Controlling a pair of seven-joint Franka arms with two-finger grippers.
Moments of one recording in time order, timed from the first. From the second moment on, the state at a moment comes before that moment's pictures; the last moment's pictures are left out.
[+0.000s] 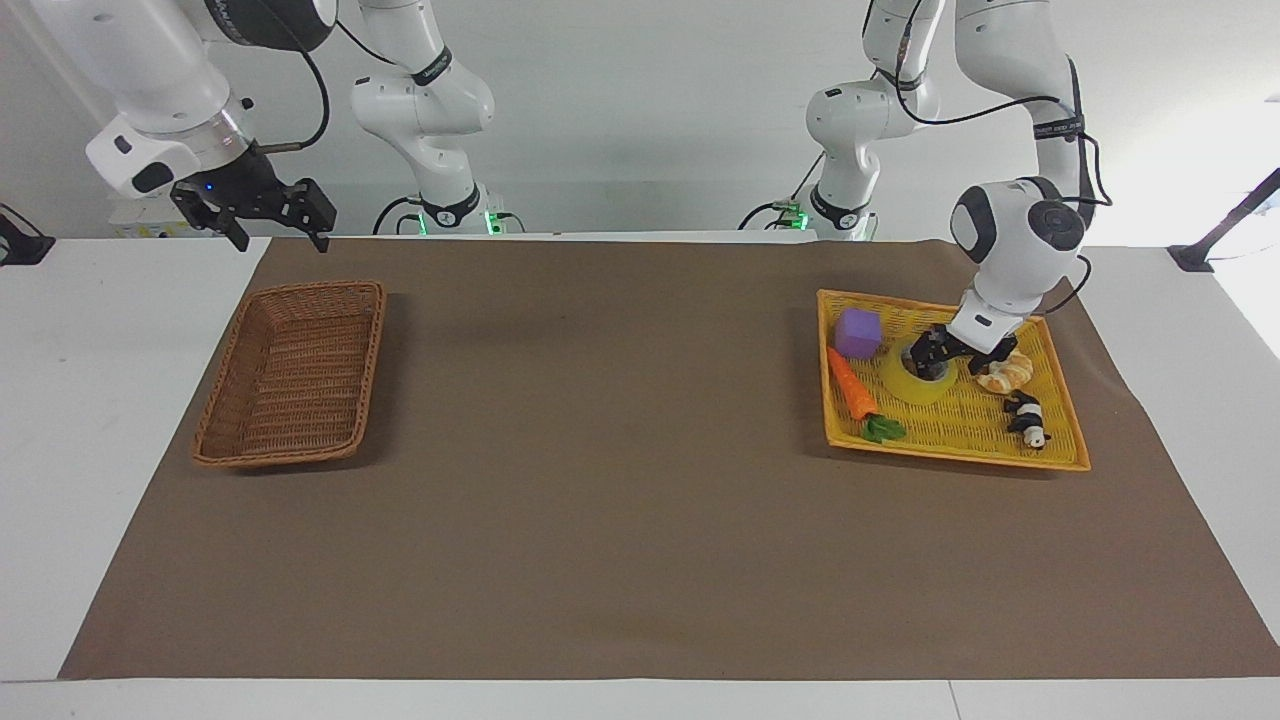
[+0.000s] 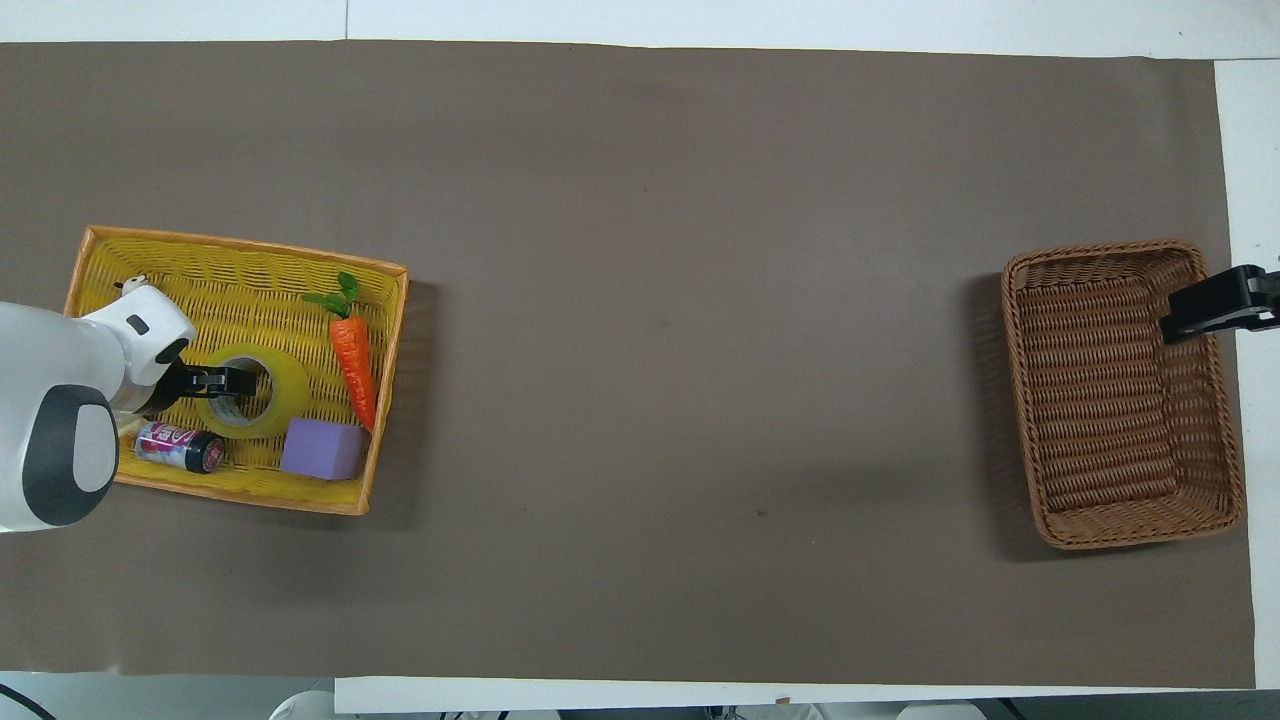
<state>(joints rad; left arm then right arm) 0.10 -0.03 -0.08 -2.43 0.03 2.39 0.11 0.02 -0.04 -0.08 -1.58 -0.05 1.40 -0.06</state>
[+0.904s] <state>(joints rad) 0.08 0.02 -0.10 -2.10 -0.05 2.06 0.15 0.02 -0.04 -0.08 -1.58 -0.05 1.40 -0.06</state>
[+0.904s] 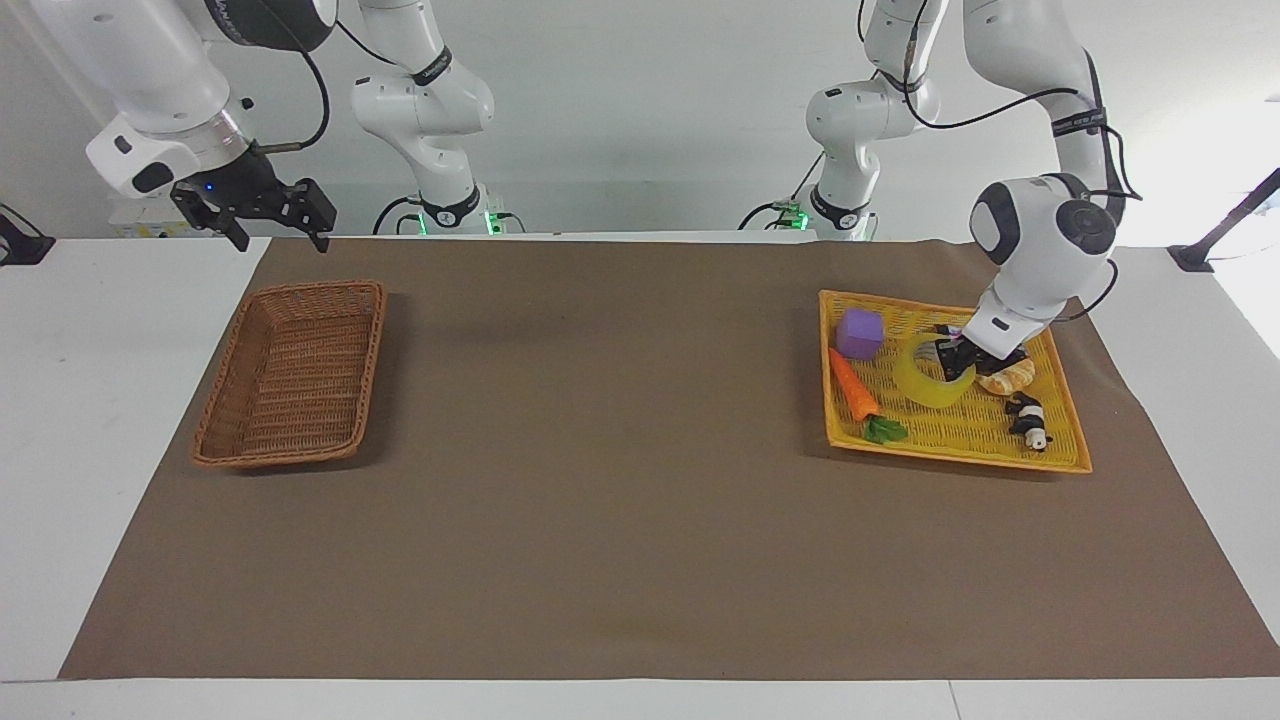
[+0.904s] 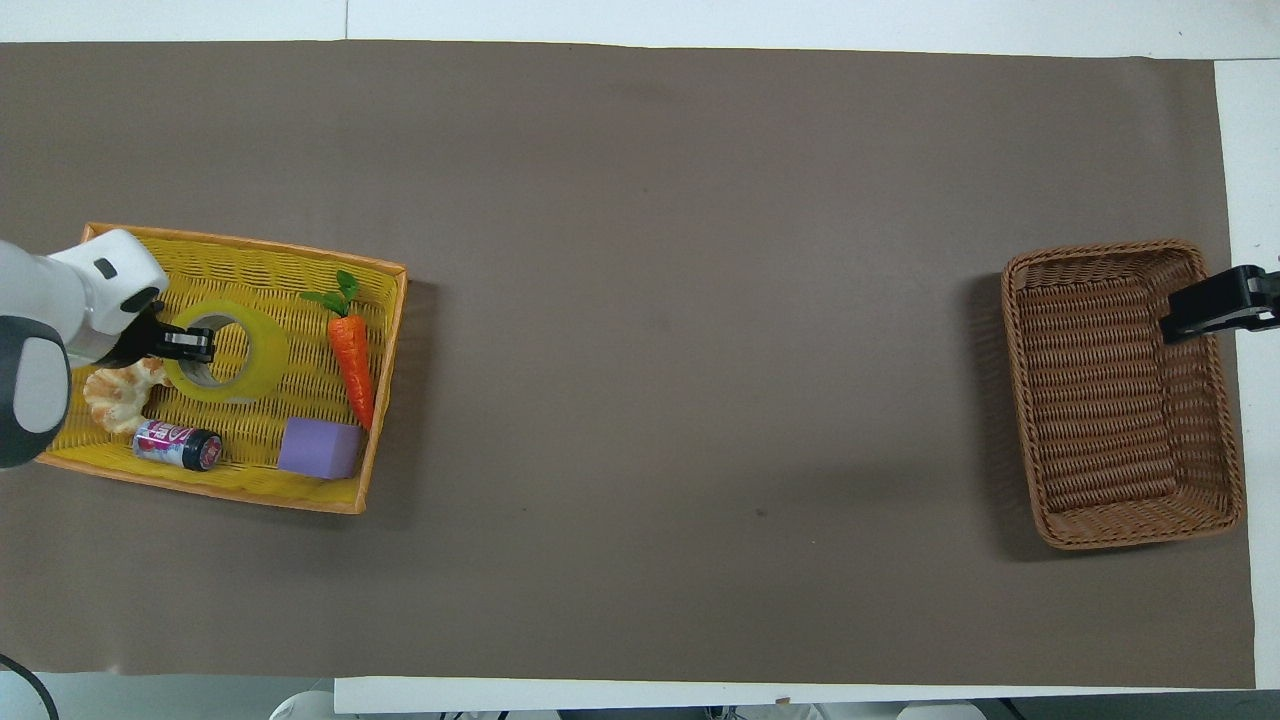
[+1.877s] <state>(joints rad) -0.39 0.08 -0.11 -1.86 -0.39 1.94 -0.18 -0.04 -0.05 -0.10 -1.64 0.24 1.42 -0.21</state>
